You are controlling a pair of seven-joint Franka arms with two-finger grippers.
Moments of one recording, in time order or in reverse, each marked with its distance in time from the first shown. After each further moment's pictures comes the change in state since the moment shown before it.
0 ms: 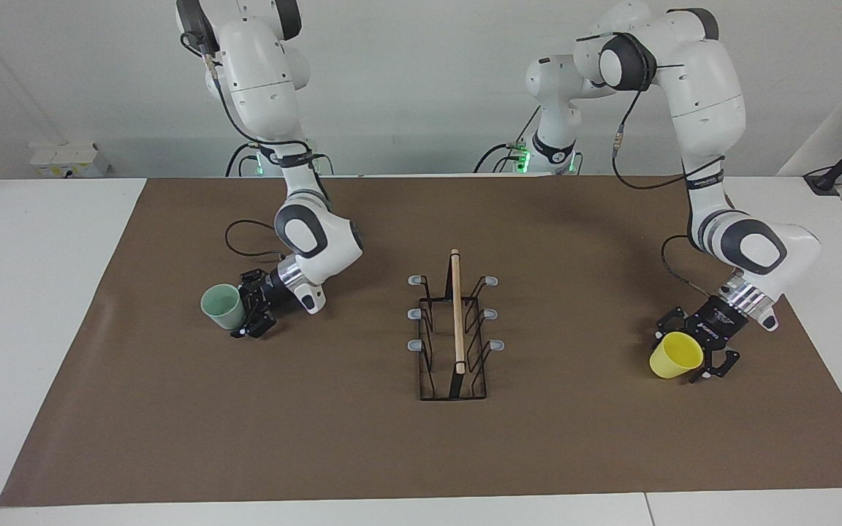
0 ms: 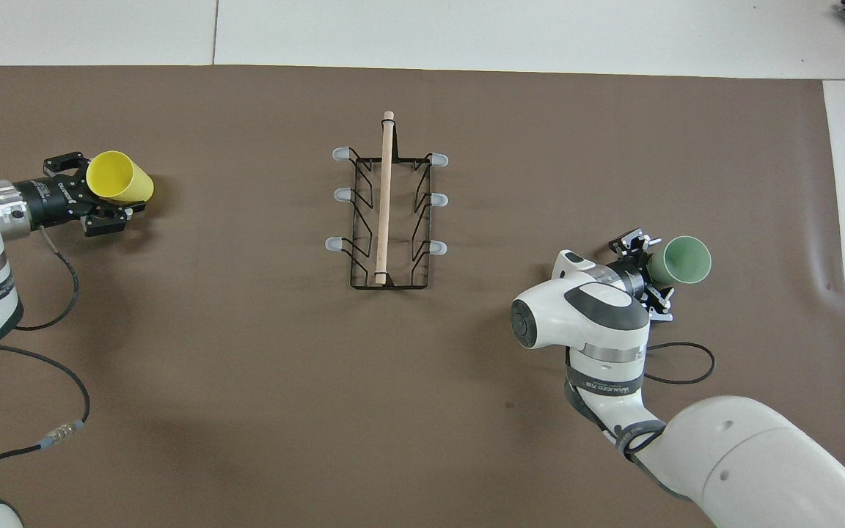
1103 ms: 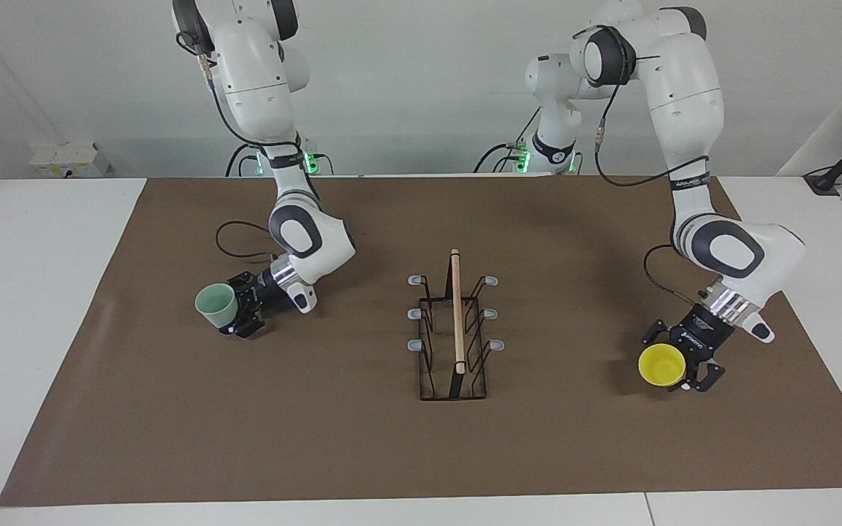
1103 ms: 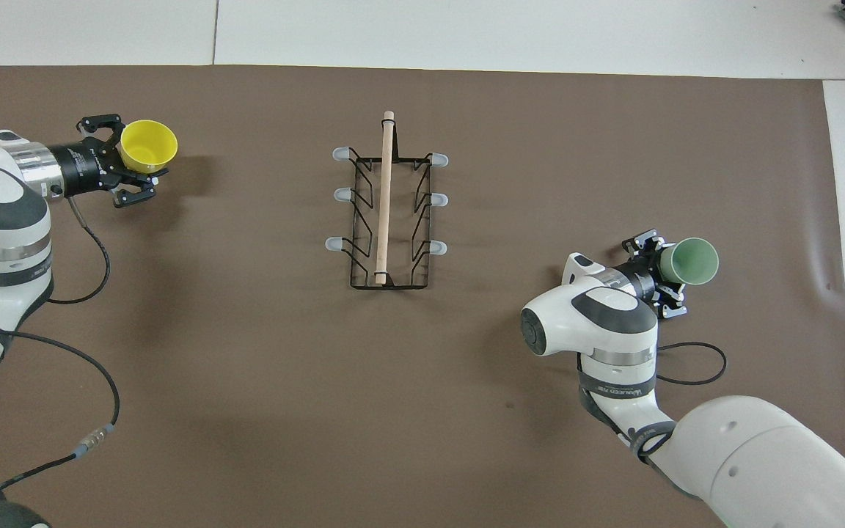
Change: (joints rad) left arm -0.134 -0.026 -0.010 0.077 0.138 0.161 0.186; right arm -0.024 -0.004 0.004 -0.024 -0.078 -0.008 0.041
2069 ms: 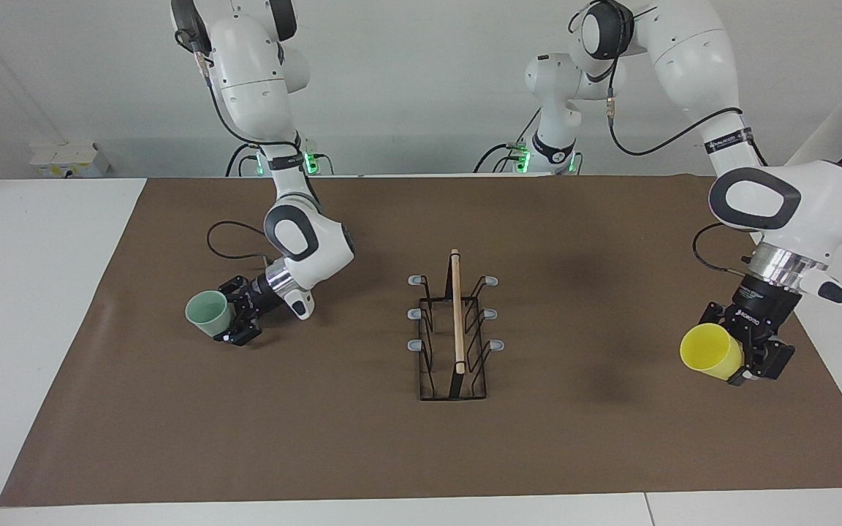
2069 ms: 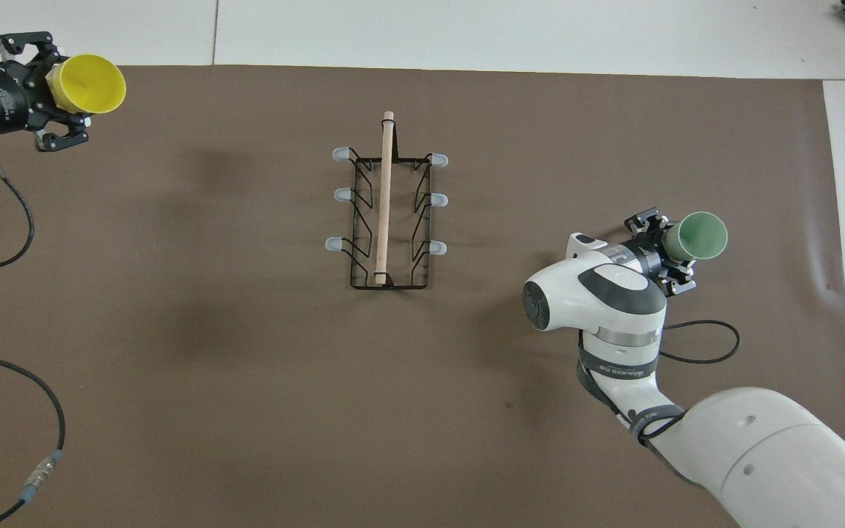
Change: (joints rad) left arm -0.014 -0.154 -0.004 0.095 0.275 0.083 -0.005; right arm -0.013 0.001 -0.003 0.105 0.049 -0.005 -0.213
